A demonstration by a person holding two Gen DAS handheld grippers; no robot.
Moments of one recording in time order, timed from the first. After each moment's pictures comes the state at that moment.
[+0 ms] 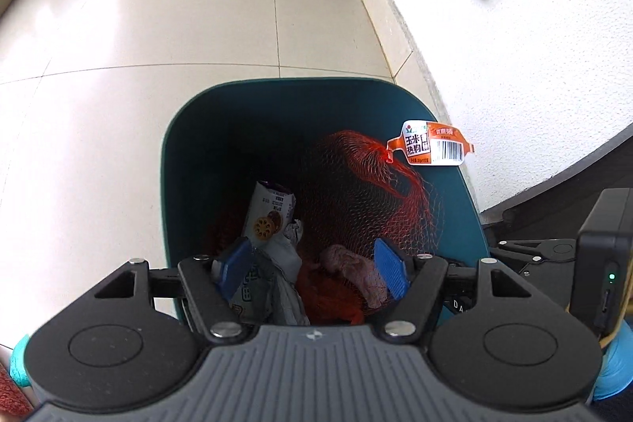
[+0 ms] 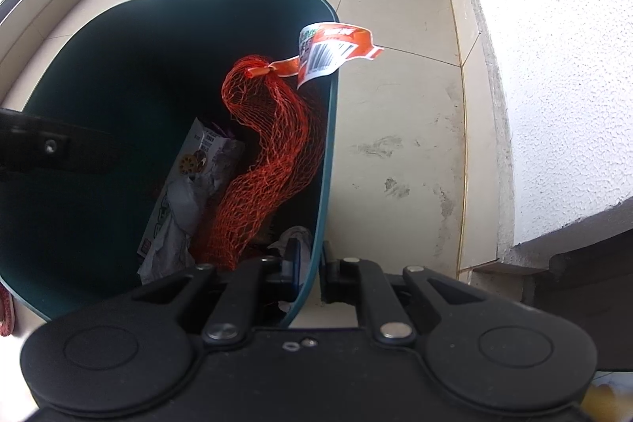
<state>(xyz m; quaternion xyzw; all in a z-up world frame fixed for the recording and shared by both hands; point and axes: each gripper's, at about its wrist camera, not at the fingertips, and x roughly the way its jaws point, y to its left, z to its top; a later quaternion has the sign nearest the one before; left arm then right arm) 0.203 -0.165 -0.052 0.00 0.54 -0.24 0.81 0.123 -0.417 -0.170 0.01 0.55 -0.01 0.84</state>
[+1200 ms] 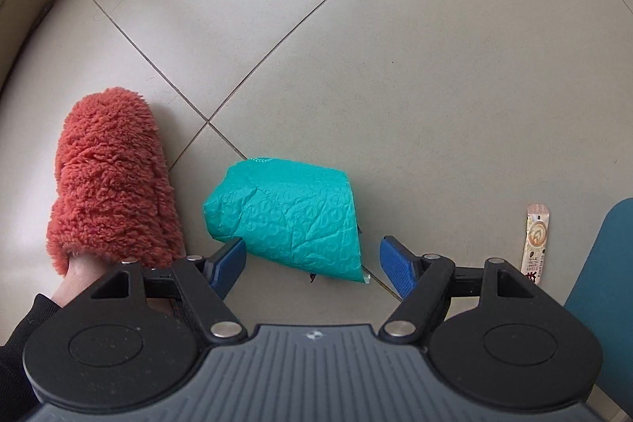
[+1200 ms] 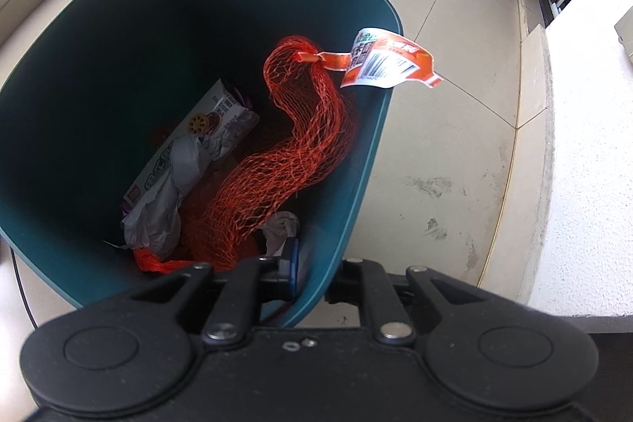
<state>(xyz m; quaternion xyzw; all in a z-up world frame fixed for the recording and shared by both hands) 0.222 0.170 -0.270 -0.11 0.69 0.20 0.69 0.141 -0.329 -0.177 -0.11 0.57 0.06 0.82</state>
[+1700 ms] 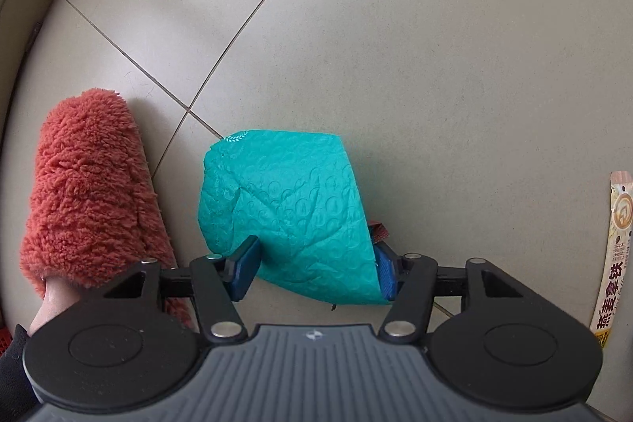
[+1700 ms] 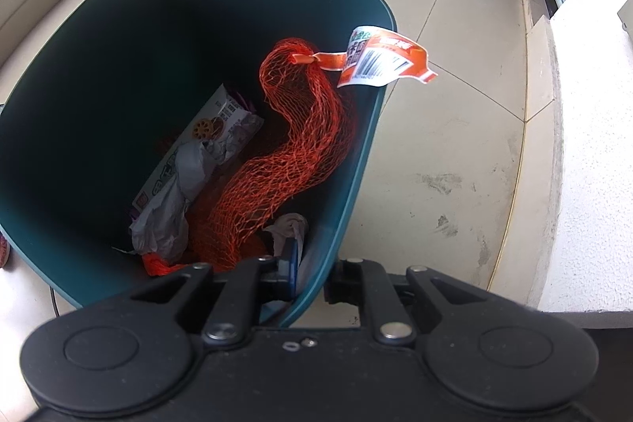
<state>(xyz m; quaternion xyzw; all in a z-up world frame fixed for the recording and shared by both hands) 0.220 0.160 -0.334 -0.03 0.72 0.22 0.66 0.148 -0.336 -0.165 -0.09 0.57 0.07 0.82</state>
